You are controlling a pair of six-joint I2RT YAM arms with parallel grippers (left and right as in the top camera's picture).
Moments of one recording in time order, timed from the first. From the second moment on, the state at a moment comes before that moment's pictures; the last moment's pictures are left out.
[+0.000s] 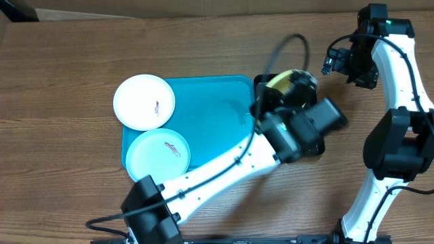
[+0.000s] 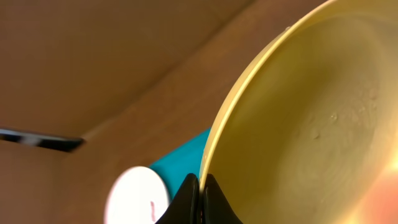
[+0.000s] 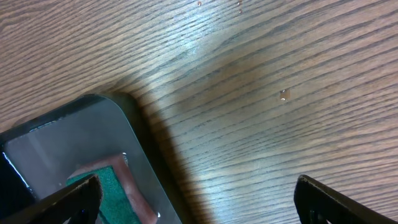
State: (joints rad) left arm -1.05 1.90 1.79 -0.94 -1.00 -0.21; right arm -0.11 2.16 1.98 -1.25 -0.05 0.25
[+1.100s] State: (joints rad) left arm -1.17 1.90 1.80 -0.82 -1.36 -0.15; right arm -0.11 2.16 1.98 -1.25 -0.05 0.25
